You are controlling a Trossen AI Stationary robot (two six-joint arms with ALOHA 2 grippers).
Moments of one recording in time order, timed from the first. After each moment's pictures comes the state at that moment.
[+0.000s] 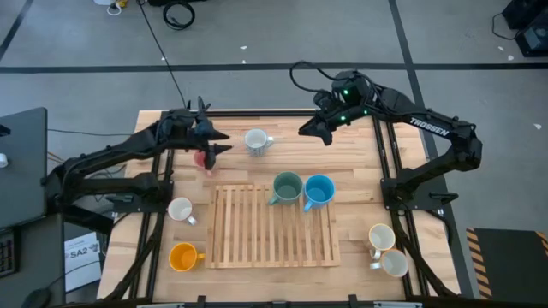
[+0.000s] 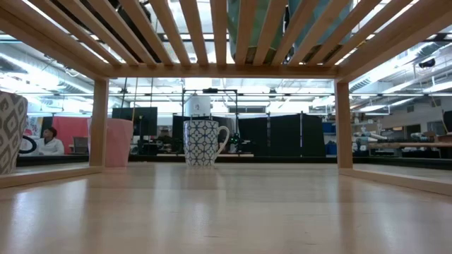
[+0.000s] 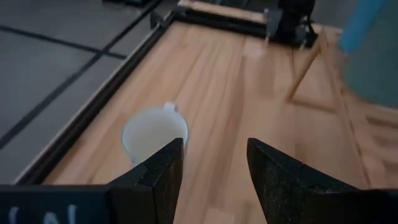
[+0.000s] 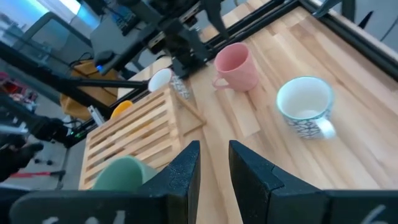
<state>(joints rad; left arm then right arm) 0.52 0.92 0.73 -0.28 0.23 0.06 -0.43 1.34 1.44 -0.66 -0.49 0.31</state>
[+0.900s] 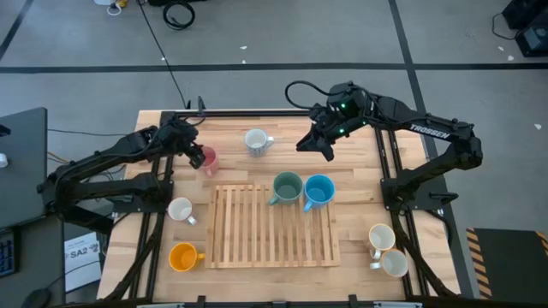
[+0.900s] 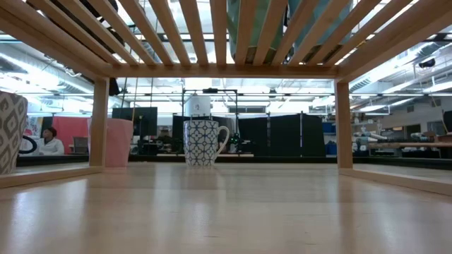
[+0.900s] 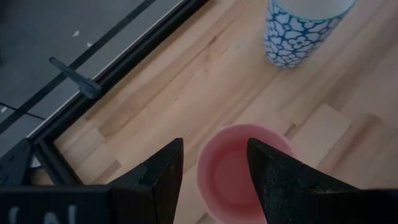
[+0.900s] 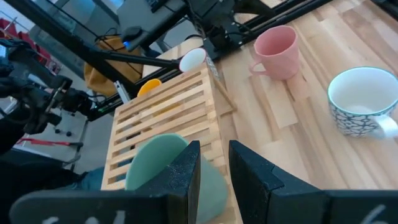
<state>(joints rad) 0.52 0.81 0.73 -0.79 -0.28 -0.12 -0.29 1.34 1.44 -0.66 -0.49 0.31</state>
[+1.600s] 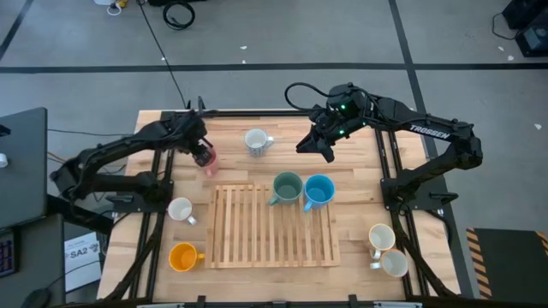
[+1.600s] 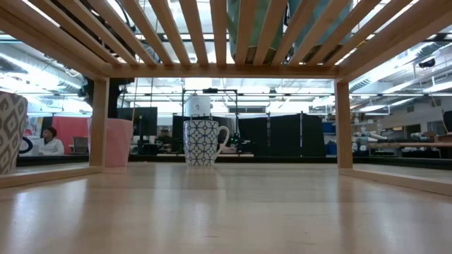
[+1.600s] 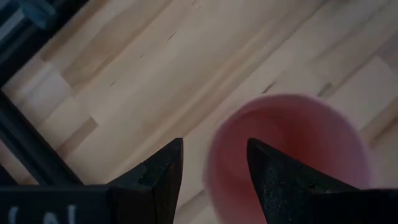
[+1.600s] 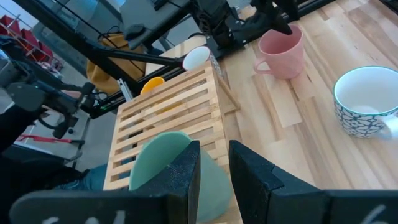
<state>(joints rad) 0.69 1.09 0.73 -0.78 -0.13 -0.08 -0.28 1.34 1.44 -0.66 -0.49 0.31</state>
